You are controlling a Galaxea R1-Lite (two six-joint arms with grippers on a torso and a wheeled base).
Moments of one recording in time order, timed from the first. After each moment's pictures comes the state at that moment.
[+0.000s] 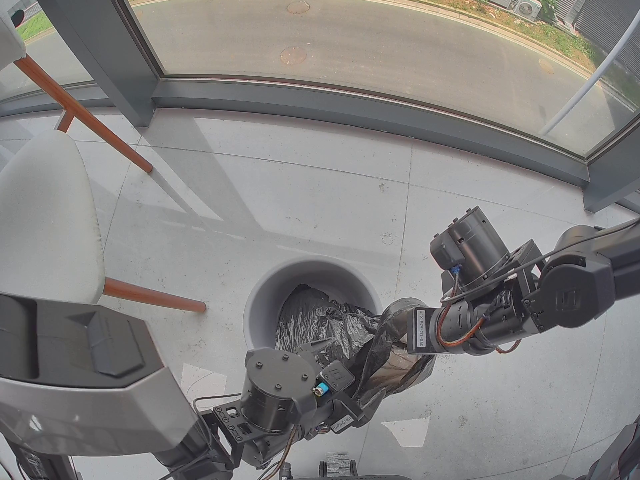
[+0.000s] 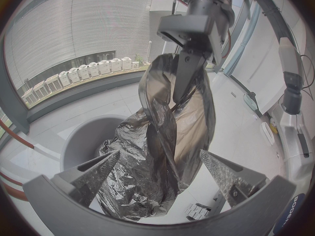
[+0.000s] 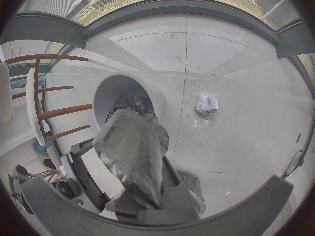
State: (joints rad) left arm -0.90 2.15 -0.54 -1.28 0.20 0.28; right arm 0.74 1.84 -1.13 0.28 -0.15 0.66
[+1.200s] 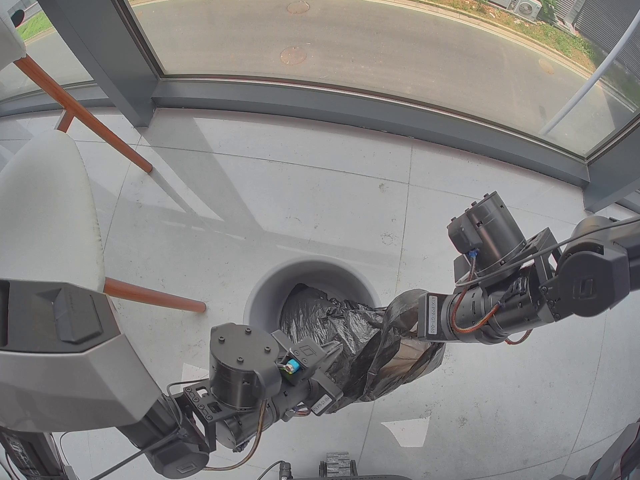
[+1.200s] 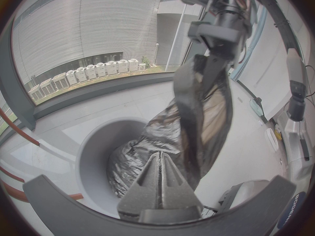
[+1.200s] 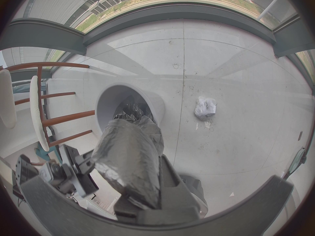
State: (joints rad) left arm -0.83 2.06 -0.50 -1.26 0.15 0.27; right arm 0.71 1.80 -1.14 0.28 -0.15 0.66
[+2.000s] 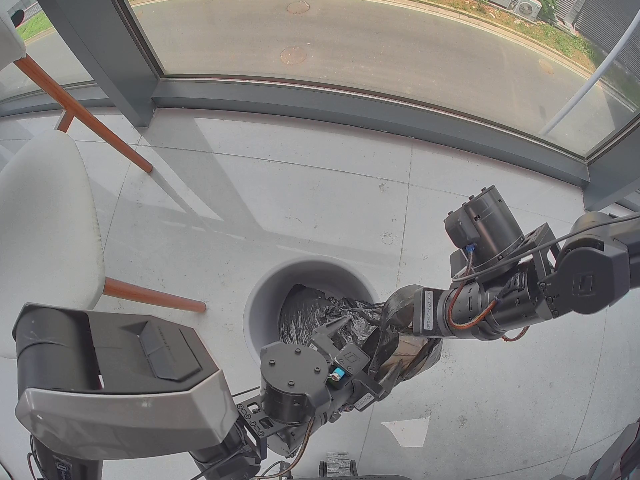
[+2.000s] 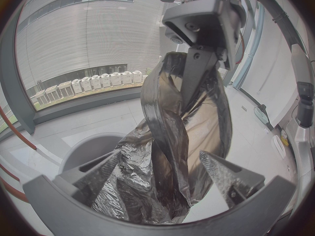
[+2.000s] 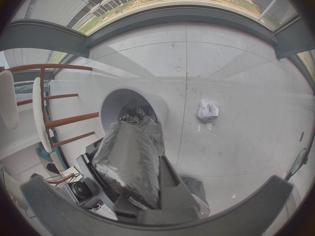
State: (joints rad) left arm -0.89 2.26 -0.64 -1.44 0.24 0.29; right arm 0.72 1.81 -1.16 0.28 -0.15 0.66
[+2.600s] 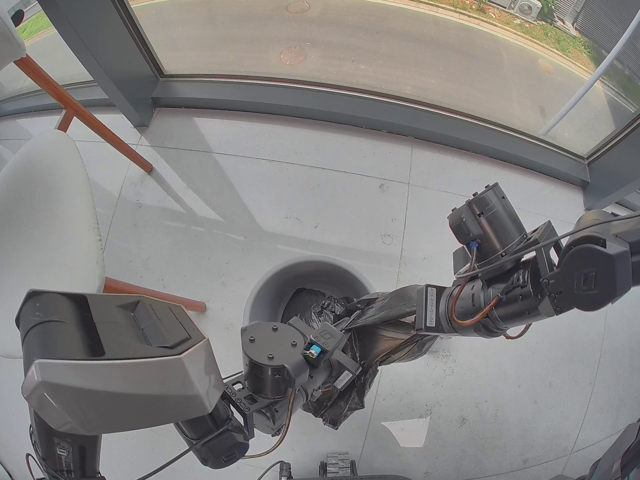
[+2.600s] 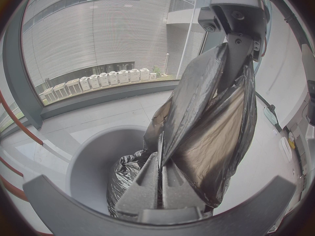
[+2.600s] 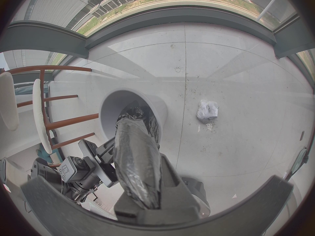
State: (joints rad) left arm -0.80 2.25 -0.66 -1.44 0.21 0.28; right arm 0.71 1.80 -1.16 0.28 -0.15 0.66
